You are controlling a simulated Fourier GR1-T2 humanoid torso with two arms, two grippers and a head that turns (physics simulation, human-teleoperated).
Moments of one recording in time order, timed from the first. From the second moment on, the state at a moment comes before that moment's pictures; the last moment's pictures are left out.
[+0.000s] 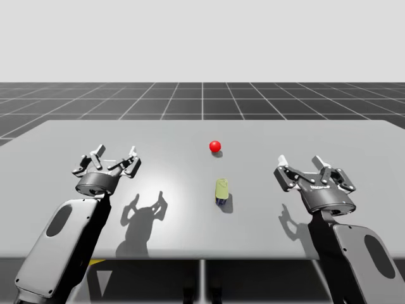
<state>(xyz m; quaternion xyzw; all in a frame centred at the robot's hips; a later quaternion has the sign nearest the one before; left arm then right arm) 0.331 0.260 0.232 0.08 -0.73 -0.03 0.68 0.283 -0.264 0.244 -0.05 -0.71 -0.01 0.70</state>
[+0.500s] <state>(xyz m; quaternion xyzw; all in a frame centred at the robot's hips) 0.331 0.260 0.231 0.08 -0.73 -0.03 0.68 0.283 -0.264 0.244 -0.05 -0.71 -0.01 0.70</state>
